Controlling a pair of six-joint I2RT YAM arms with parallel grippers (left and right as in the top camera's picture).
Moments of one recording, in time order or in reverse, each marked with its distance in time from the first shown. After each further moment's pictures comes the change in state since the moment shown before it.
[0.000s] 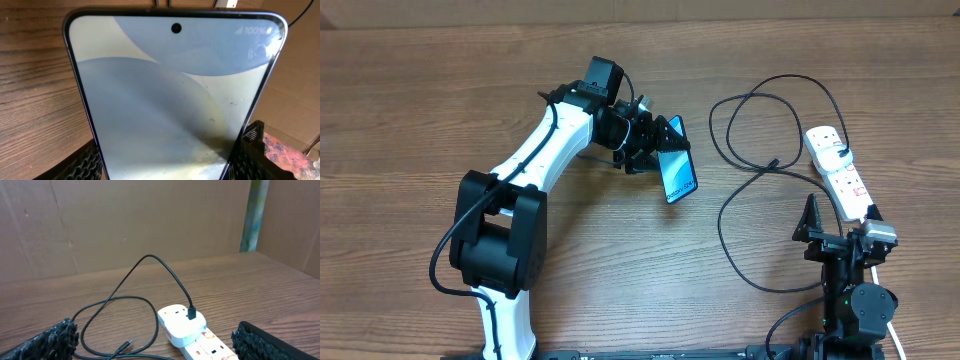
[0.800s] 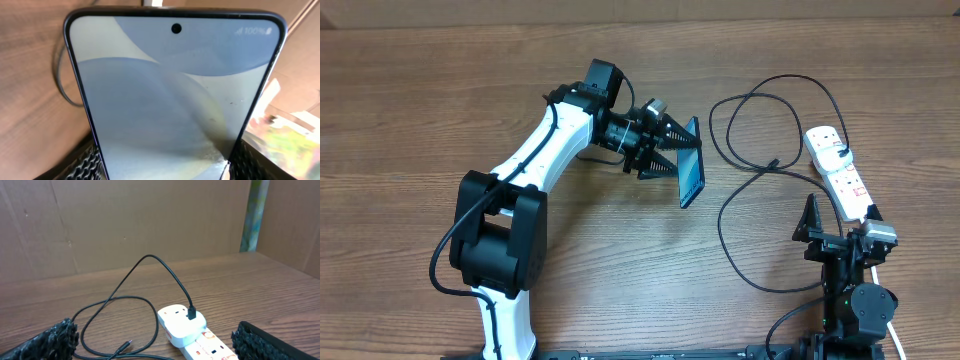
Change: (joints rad) left arm 0.000 0.000 0.000 -0.032 0.357 -0.001; right arm 0.000 0.000 0.000 0.000 0.000 0.000
